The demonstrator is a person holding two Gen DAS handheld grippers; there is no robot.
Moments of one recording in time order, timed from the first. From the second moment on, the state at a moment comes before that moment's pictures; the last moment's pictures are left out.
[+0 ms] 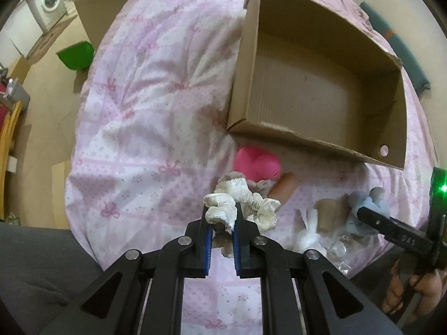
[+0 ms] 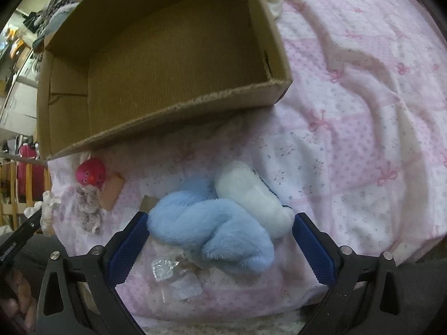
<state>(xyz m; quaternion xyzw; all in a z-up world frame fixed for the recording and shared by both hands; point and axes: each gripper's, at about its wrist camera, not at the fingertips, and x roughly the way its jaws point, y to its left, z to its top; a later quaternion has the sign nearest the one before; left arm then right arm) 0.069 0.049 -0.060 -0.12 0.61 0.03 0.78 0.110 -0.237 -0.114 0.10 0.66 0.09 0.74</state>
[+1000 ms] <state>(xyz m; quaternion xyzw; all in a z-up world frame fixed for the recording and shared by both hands) 0.057 0.045 -0.042 -0.09 0.56 0.06 0.82 0.065 -0.235 -0.046 0.12 0.54 0.18 0.82</state>
